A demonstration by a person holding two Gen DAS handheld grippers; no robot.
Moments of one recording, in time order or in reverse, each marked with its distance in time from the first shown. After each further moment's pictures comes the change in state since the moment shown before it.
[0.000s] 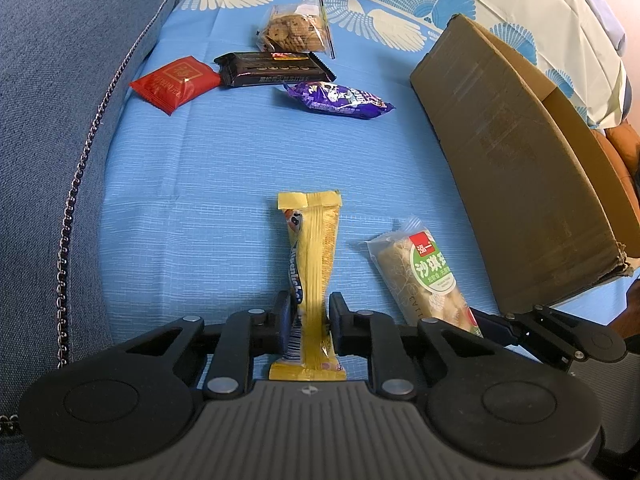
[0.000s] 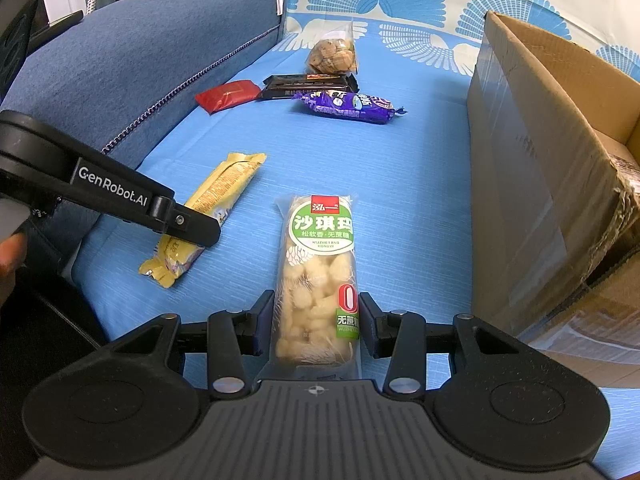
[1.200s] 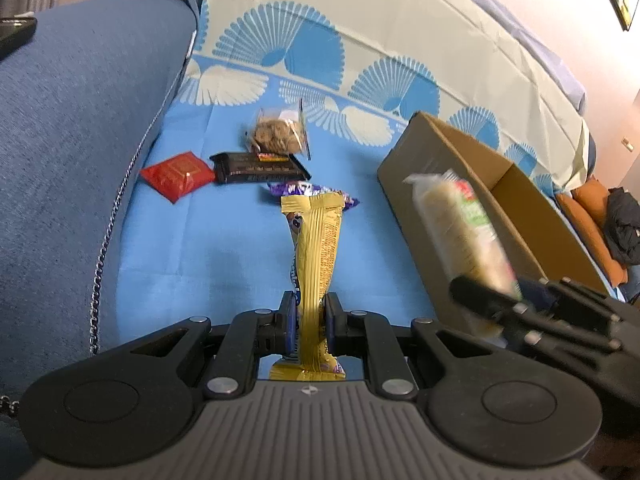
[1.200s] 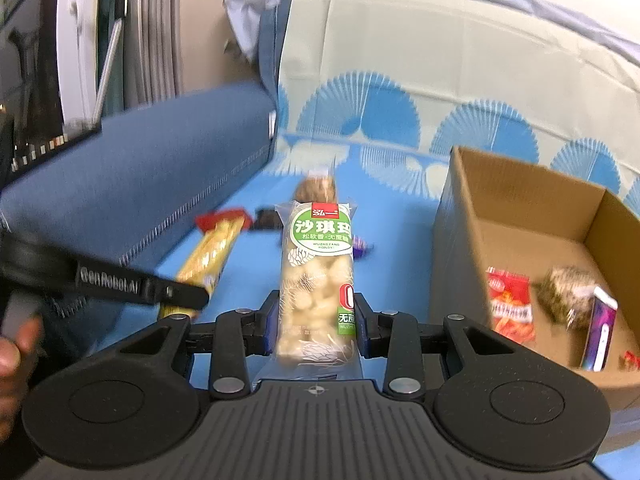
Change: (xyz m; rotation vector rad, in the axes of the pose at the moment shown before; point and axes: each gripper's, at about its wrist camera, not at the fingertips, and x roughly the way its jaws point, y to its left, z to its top) left arm -0.052 0.001 -0.013 -0.011 -0.303 -0.076; right arm -0.066 -0.001 0.024 -0.028 -0.341 -0.055
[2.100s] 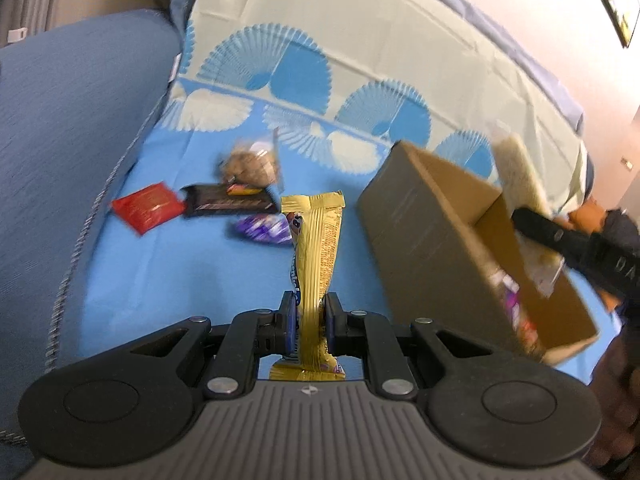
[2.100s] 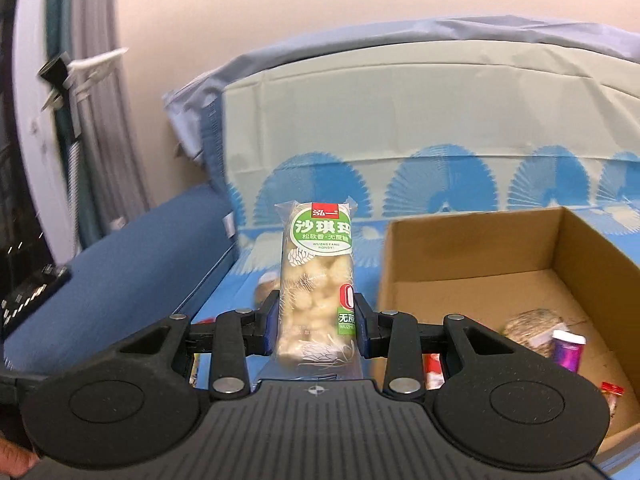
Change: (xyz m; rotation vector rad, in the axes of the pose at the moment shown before) left arm 0.010 -0.040 0.026 -0.023 -0.061 -0.011; right arm -0.026 -0.083 0.044 0.232 -0.184 -0.015
